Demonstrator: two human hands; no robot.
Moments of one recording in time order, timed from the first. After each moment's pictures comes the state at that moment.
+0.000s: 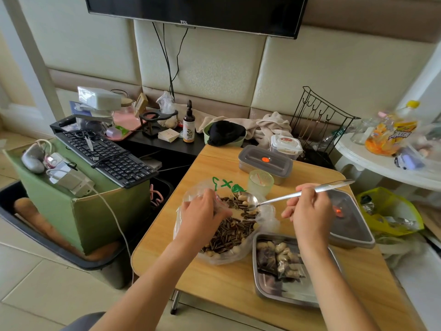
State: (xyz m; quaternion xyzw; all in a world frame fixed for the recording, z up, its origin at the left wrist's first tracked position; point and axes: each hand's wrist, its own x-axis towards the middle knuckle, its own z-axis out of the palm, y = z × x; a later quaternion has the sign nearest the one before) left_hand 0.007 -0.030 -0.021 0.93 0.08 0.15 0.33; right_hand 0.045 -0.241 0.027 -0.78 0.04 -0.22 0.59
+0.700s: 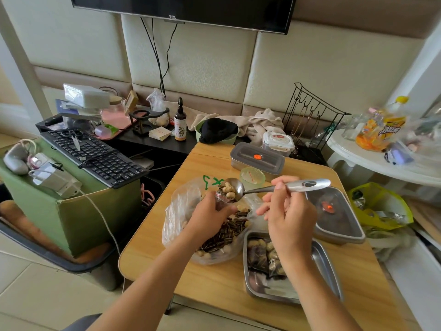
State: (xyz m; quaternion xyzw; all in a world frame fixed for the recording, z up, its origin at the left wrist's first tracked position) left_hand 0.027 -0.056 -0.021 0.86 0.09 0.03 0.50; right_hand 0.016 -0.226 0.030 -0.78 -0.17 -0.34 0.50
